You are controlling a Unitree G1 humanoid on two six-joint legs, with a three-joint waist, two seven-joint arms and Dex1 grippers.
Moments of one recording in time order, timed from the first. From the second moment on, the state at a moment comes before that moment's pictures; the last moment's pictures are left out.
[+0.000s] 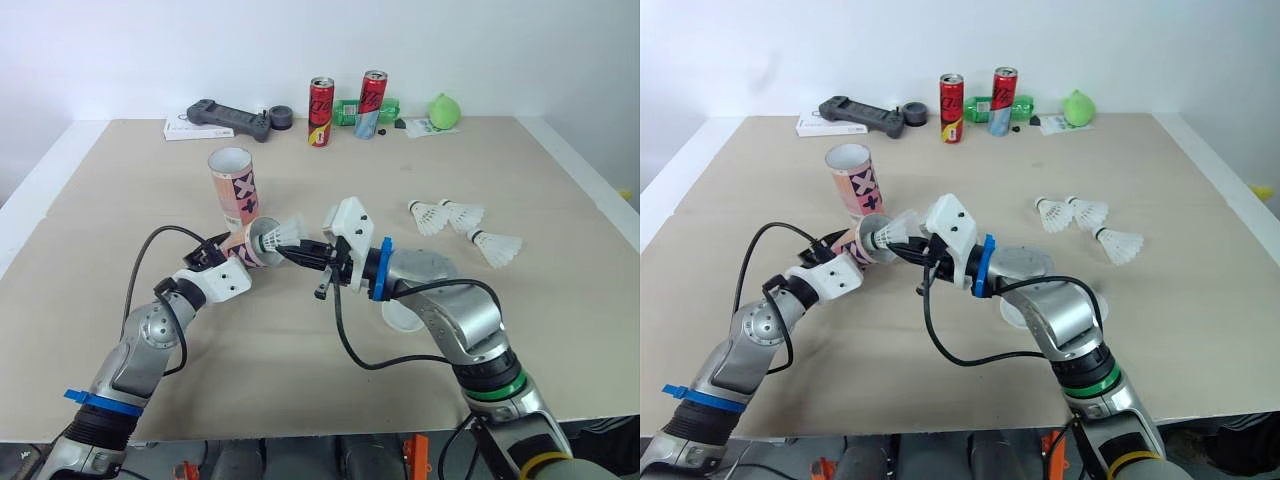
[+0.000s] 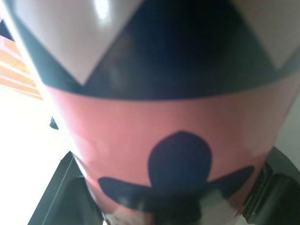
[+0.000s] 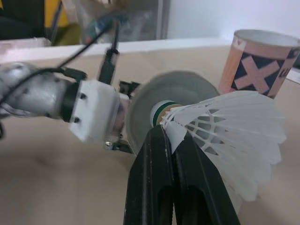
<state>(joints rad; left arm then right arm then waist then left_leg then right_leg) -0.24 0.52 -0.11 -0.04 0.41 -0.06 -0.33 -0.62 -0.33 0.29 -0.27 0.34 0.56 0.68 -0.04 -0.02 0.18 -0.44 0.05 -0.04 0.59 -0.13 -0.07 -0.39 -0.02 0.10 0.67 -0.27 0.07</state>
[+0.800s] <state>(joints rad) -0.26 0.50 -0.12 -0.03 0.41 -0.07 -0.33 -0.97 -0.39 0.53 0.10 0.06 0.33 0.97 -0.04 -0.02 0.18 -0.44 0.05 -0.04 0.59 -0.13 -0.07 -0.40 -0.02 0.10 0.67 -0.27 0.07</state>
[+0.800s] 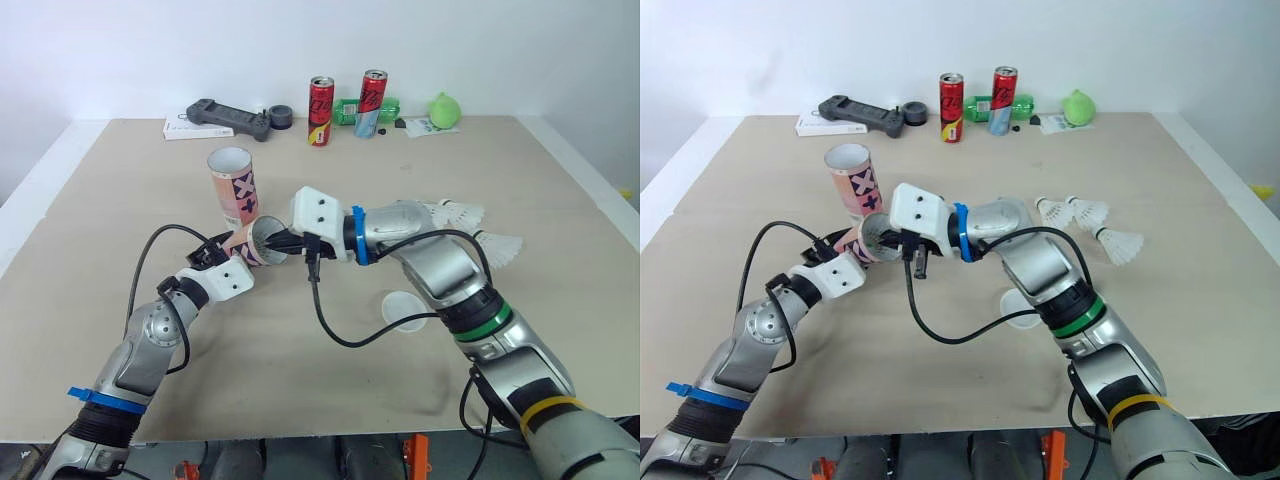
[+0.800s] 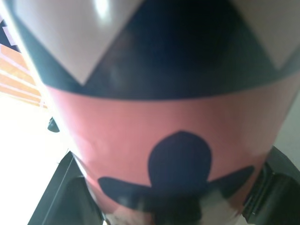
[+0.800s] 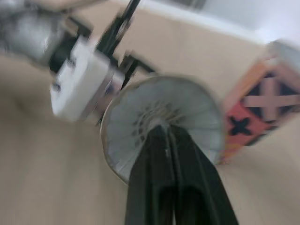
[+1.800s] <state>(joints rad) -0.21 0.49 -0.11 -0.09 0.42 -0.02 -0.32 -1.03 -0.34 0.44 0.17 -0.05 0.09 1.15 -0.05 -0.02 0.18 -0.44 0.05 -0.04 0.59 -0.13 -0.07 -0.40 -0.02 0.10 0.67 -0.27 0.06</state>
